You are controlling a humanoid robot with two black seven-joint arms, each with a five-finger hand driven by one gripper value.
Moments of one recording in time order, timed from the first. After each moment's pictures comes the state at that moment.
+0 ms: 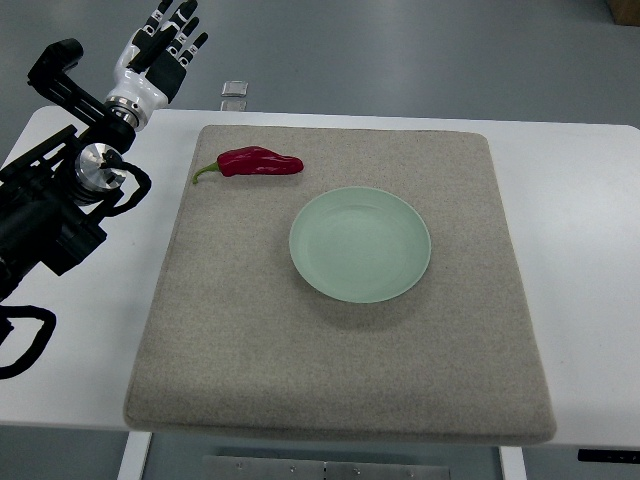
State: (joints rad) left arm -1.02 0.20 -0.63 -0.41 -0.23 -0.31 -0.29; right arm 0.01 0.00 0.01 0.12 -0.12 0.15 0.14
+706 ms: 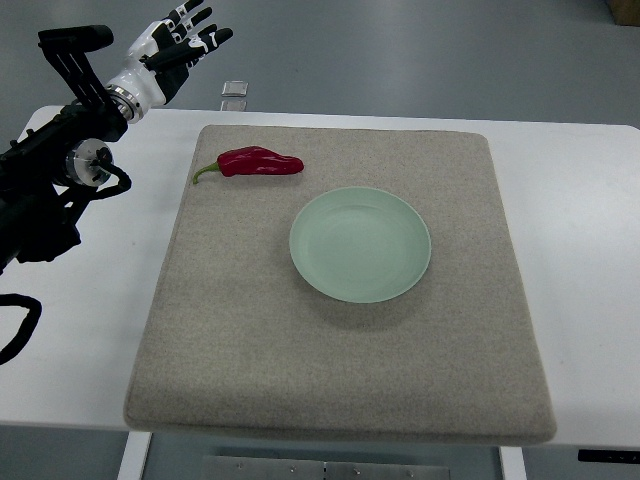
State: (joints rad) left arm -1.05 0.26 -0.63 -0.40 0.25 -0.31 -0.28; right arm 0.01 0.00 0.01 0.12 -0.12 0.15 0.14
